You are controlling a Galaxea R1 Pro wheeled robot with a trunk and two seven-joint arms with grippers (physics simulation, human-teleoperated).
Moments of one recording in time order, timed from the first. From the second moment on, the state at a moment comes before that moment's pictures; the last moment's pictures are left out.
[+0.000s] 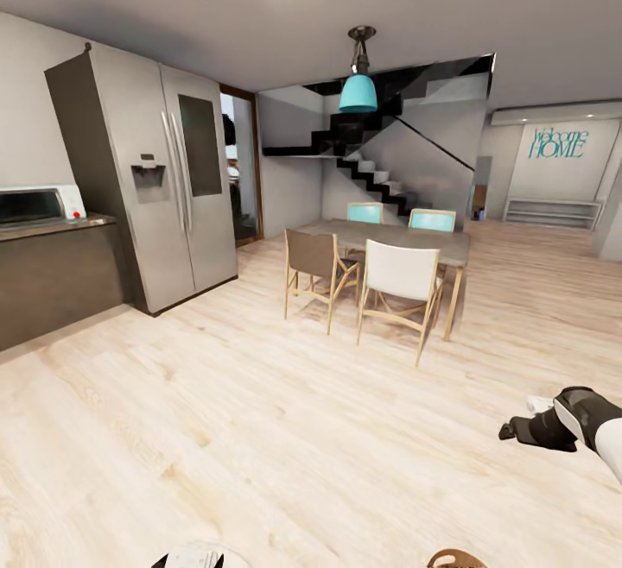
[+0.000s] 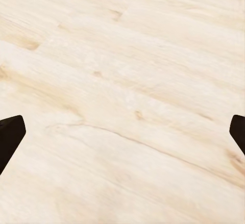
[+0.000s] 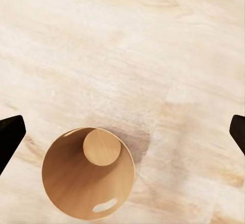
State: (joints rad) left arm -0.06 0.03 -0.01 -0.74 -0.02 -0.15 -0.12; right arm -1.00 -0.46 -0.27 -0.05 0.35 0.64 0.38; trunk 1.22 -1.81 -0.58
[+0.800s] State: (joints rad) left arm -0.06 0.03 -0.01 -0.74 -0.02 -0.15 -0.12; right arm -0.95 -0.47 -0.26 -0.06 0.36 0.63 0.39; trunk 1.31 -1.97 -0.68
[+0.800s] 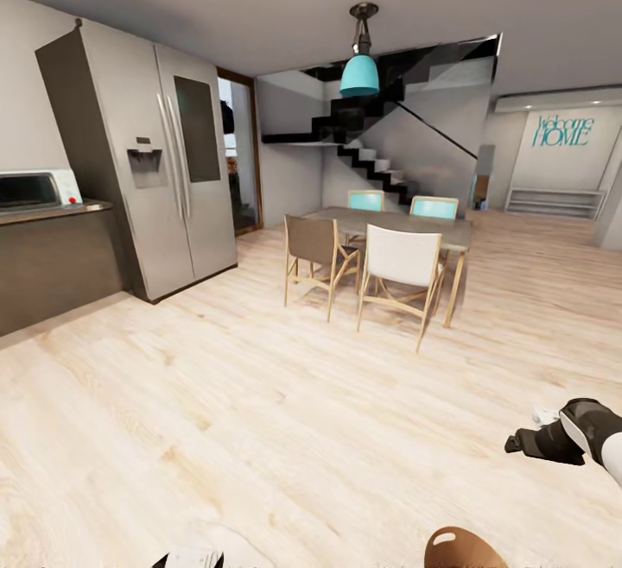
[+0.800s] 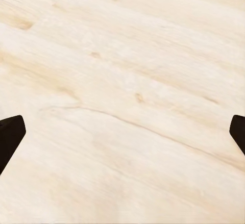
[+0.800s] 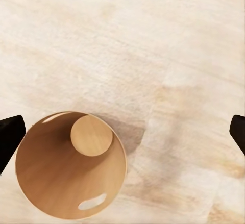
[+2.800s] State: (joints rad) left arm -0.06 0.03 -0.01 -0.74 -0.02 -0.15 -0.12; right arm -0.89 -0.45 -0.26 -0.04 0.36 0.56 0.39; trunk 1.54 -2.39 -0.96
